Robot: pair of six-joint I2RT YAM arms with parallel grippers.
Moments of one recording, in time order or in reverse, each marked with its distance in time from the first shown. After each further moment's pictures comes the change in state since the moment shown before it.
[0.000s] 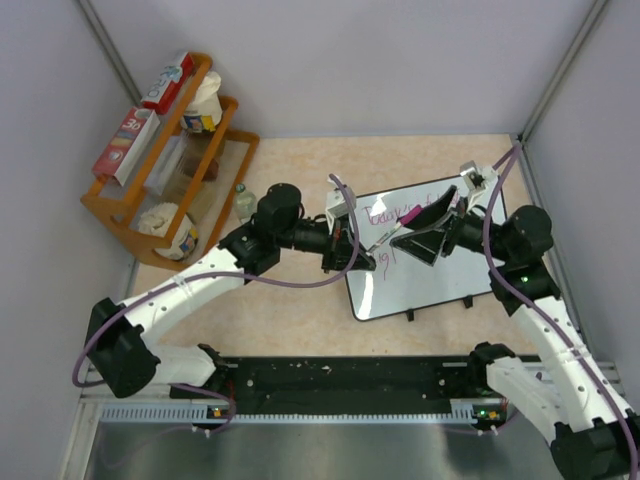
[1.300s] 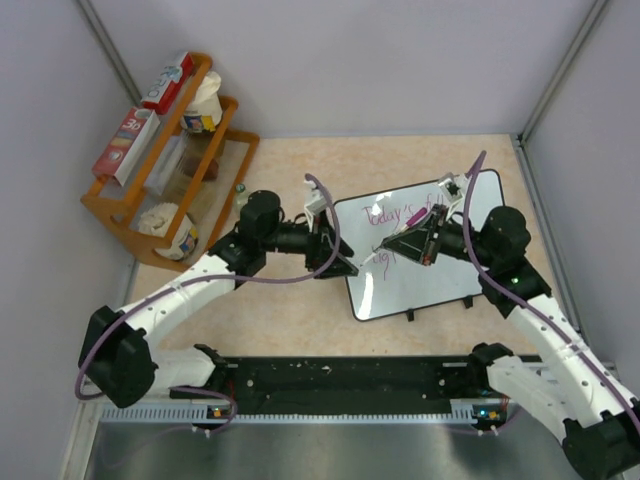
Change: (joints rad) left arm 0.084 -0.026 -0.115 0.072 0.073 -0.077; right arm 0.126 0.063 -0.014 -0.089 0.041 -0.050
